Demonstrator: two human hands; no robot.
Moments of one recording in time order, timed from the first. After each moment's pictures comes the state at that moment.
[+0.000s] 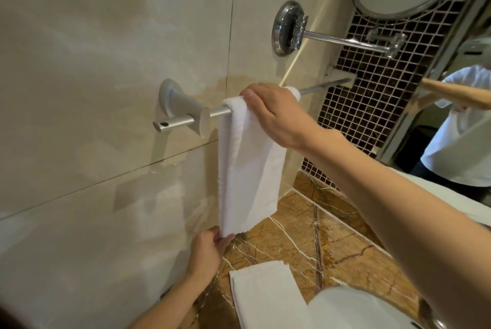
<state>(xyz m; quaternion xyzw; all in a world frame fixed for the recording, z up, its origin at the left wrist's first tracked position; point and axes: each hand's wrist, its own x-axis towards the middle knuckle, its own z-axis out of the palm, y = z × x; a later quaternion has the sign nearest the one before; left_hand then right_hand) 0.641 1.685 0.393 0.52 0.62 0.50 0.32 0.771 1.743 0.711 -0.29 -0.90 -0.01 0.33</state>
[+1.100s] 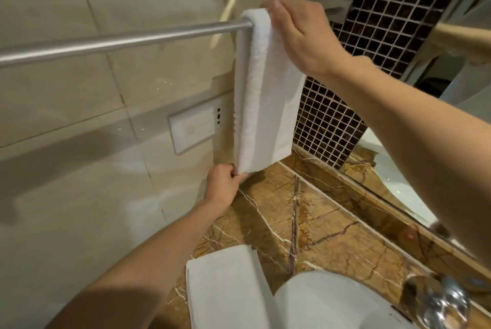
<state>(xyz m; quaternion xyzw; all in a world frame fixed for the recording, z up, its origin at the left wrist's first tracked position) 0.753 1.840 0.418 0.56 0.68 0.40 0.25 0.886 1.898 0.695 -0.30 -0.87 -0.03 0.39</state>
